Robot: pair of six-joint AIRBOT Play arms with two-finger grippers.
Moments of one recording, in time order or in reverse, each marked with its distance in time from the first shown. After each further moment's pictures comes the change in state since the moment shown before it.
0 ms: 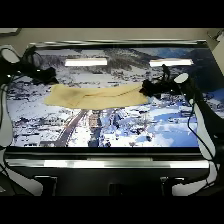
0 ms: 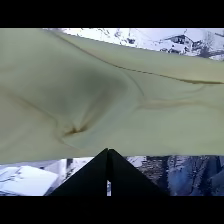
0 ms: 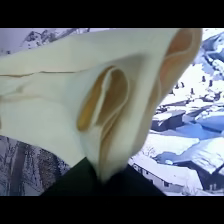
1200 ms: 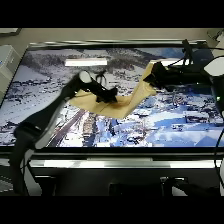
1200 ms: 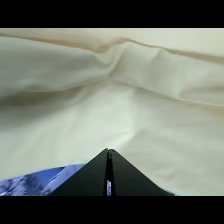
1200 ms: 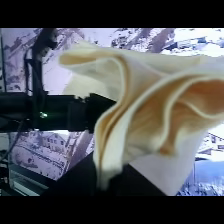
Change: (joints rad) left arm -0.431 -0.152 0.007 -0.231 0.135 -0.151; right arm 0.060 0.379 0.000 -0.027 0.141 0.264
